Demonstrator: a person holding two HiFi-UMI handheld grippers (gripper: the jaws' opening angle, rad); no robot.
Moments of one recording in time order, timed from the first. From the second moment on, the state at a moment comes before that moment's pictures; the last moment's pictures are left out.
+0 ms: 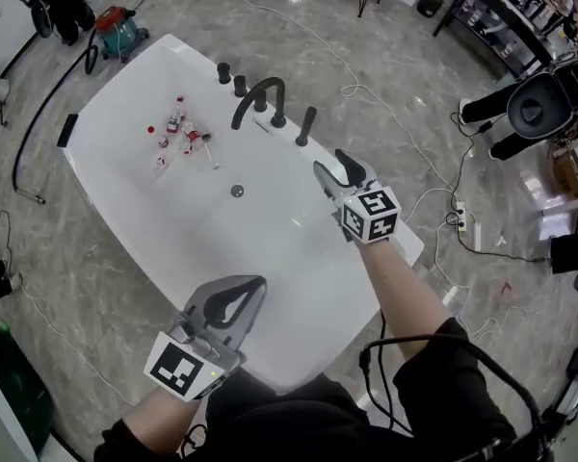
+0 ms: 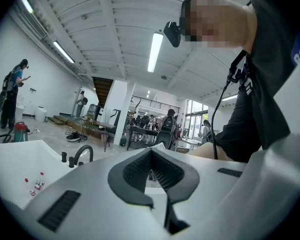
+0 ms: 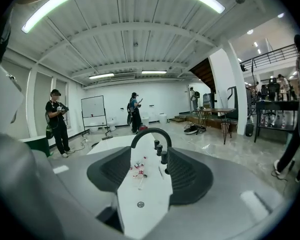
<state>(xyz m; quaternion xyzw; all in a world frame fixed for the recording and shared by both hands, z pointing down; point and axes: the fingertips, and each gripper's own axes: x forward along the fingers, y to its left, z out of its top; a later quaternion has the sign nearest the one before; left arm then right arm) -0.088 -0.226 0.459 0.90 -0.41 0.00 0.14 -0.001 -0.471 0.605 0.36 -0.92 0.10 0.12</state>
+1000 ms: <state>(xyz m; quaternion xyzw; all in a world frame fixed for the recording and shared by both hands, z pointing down) -0.138 -0.285 0.543 0.88 -0.43 0.01 0.17 -0.026 -0.634 0.753 0.42 -0.88 0.15 0.18</state>
